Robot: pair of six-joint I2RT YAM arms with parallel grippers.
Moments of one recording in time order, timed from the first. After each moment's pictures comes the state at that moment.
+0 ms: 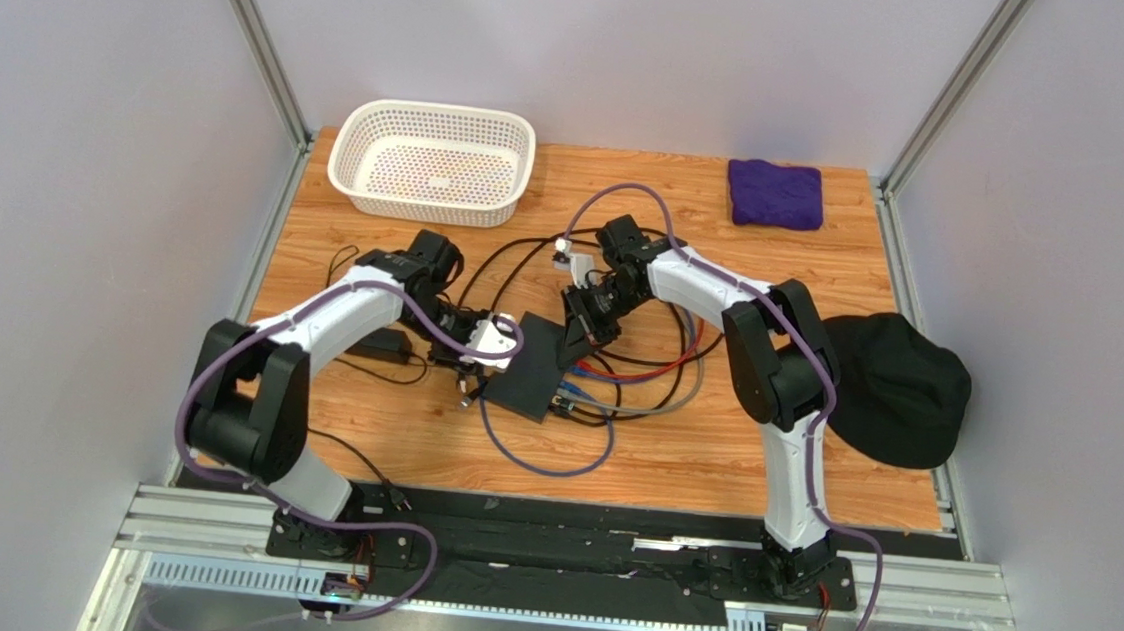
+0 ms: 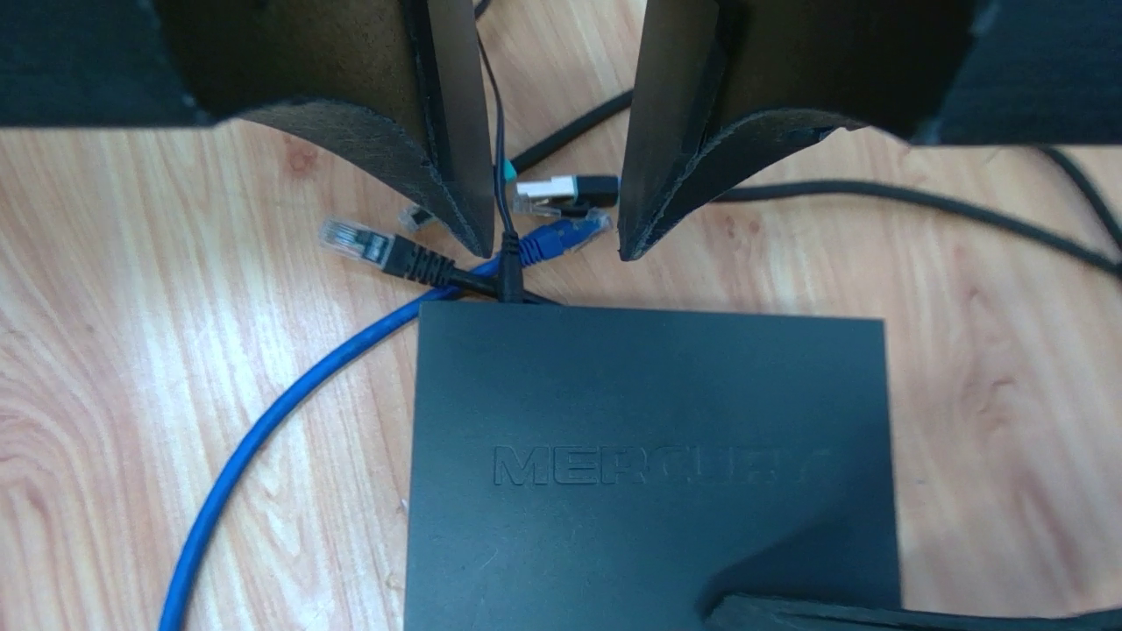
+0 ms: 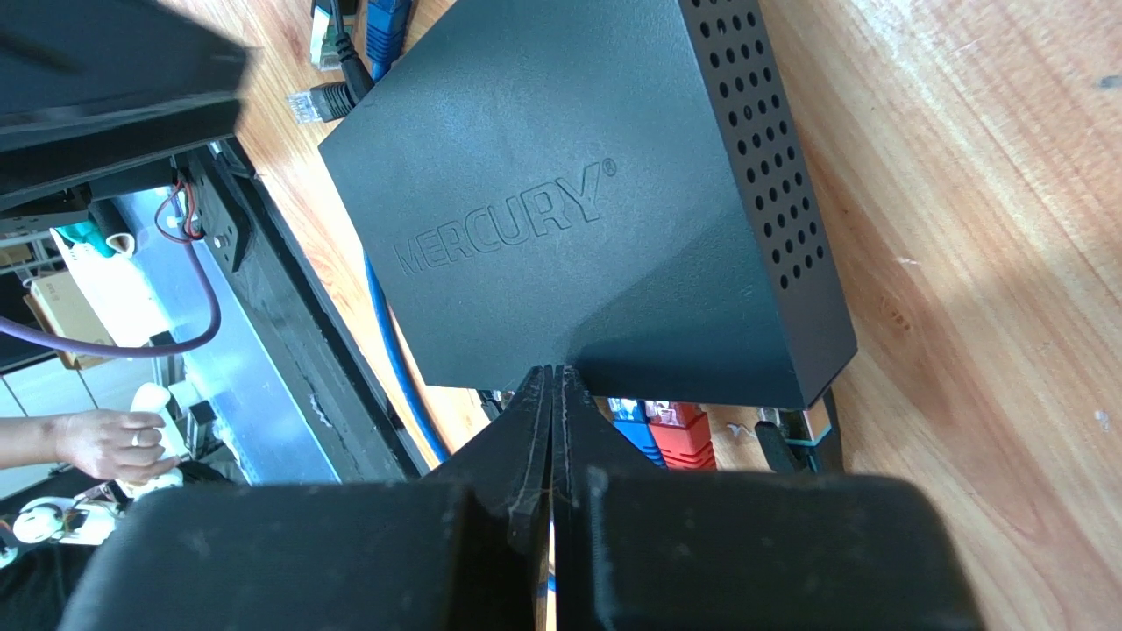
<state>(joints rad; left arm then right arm) -0.33 1.51 0.99 -0.83 0.68 1.58 0.55 2.13 1.56 -0.69 -0.76 0.03</state>
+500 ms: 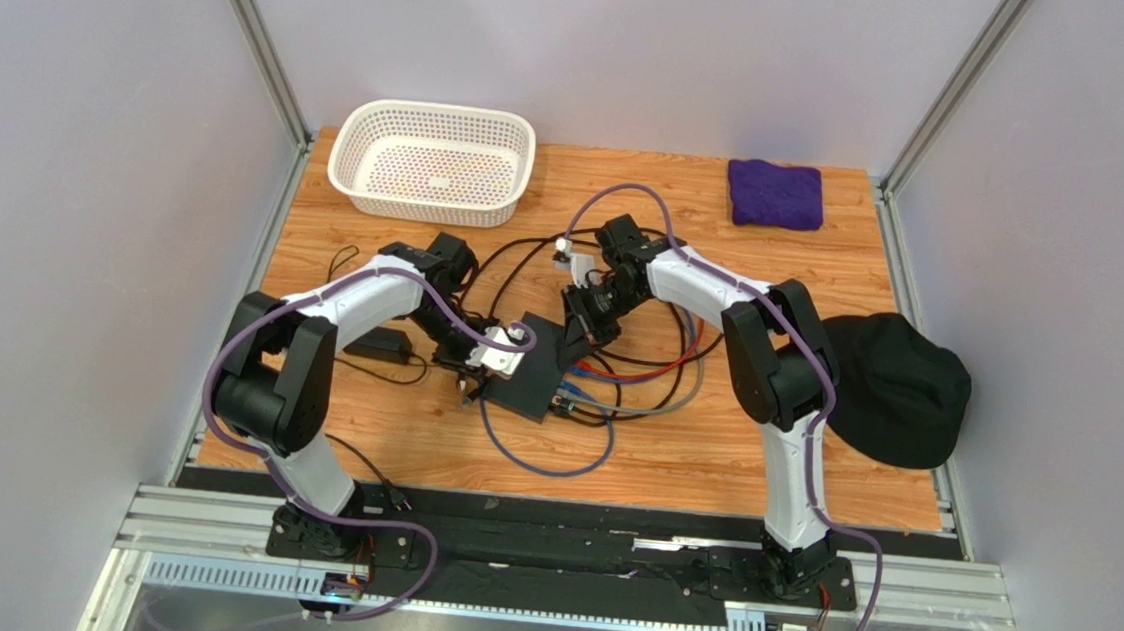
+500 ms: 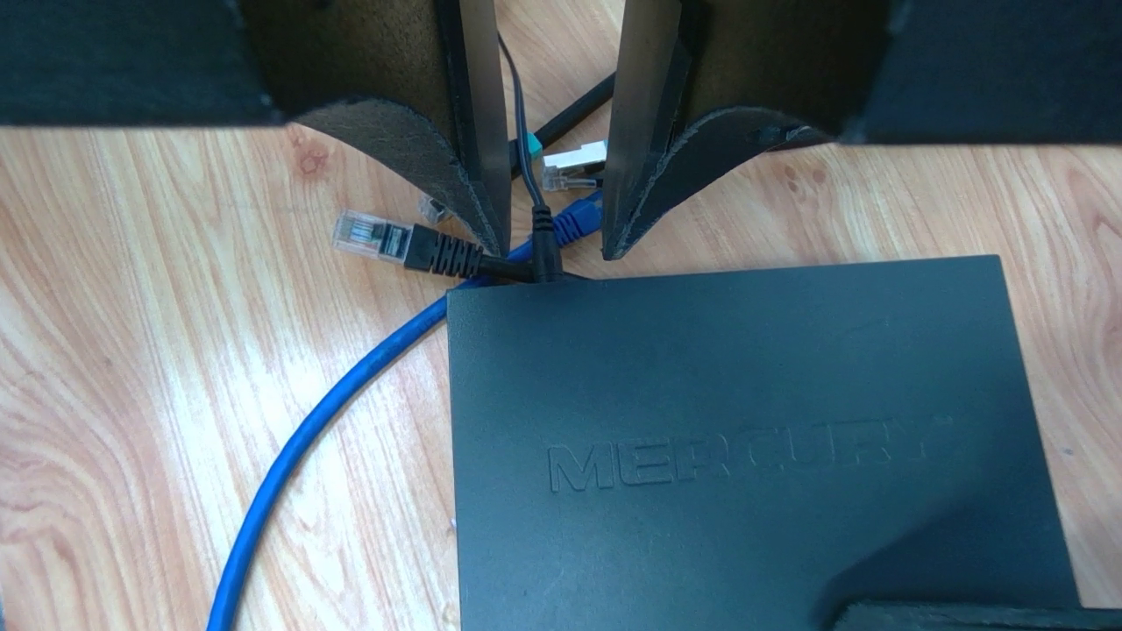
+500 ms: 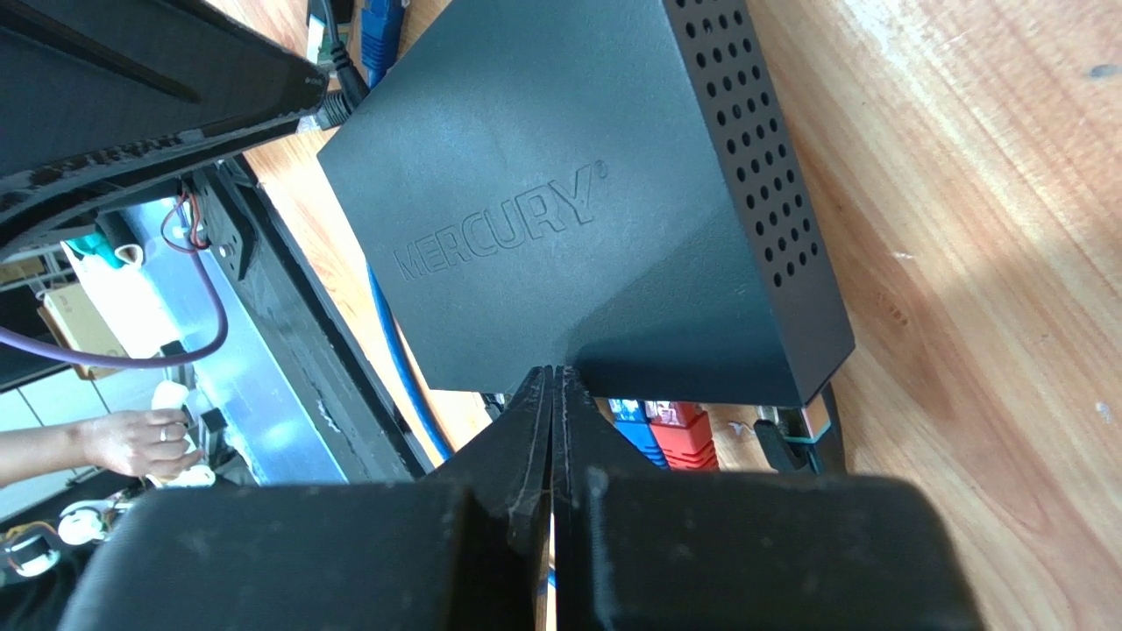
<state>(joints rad) -0.36 1.66 1.07 -0.92 0.64 1.65 0.55 2.13 1.56 -0.69 -0.75 0.05</state>
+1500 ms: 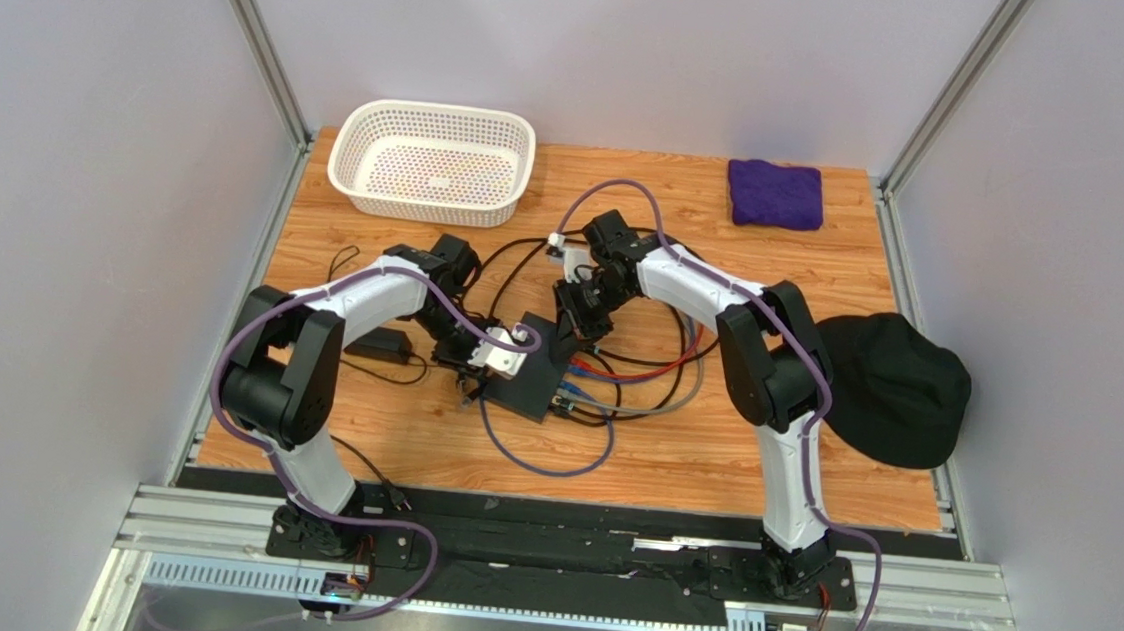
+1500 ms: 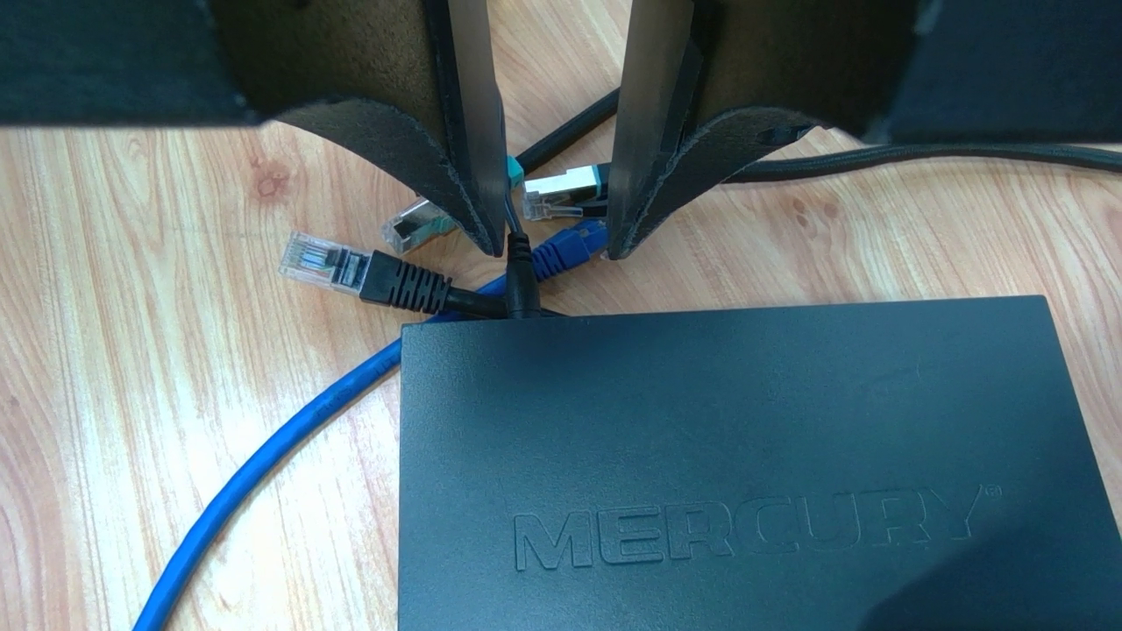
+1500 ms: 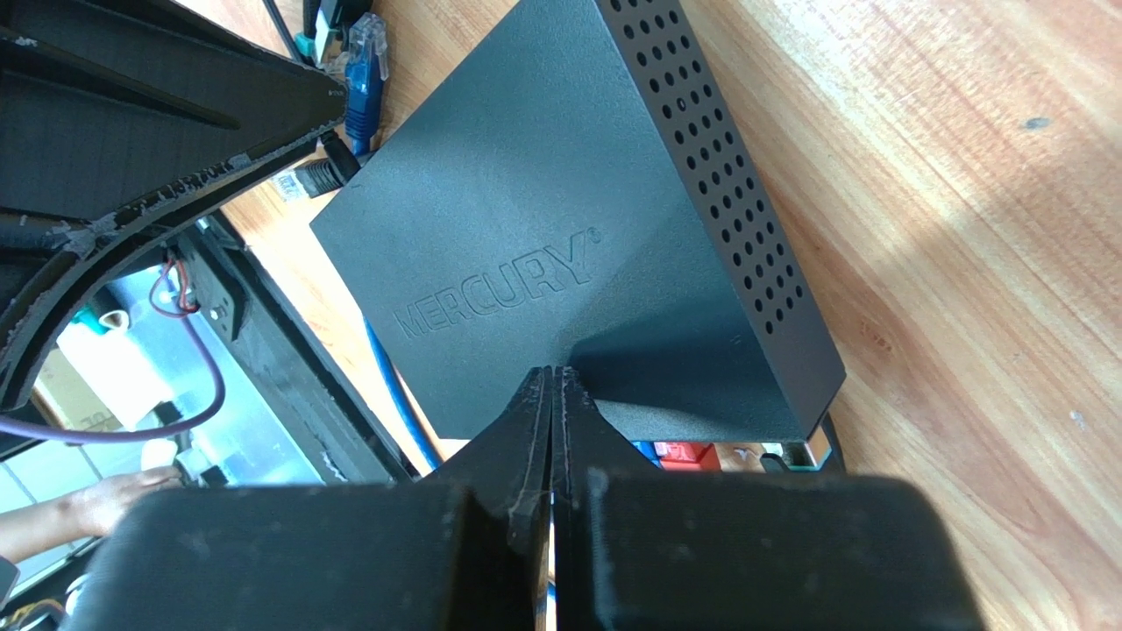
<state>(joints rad) -0.37 1.69 1.07 -0.86 0.55 1.62 0.59 2.15 1.61 -0.68 -0.65 0.16</state>
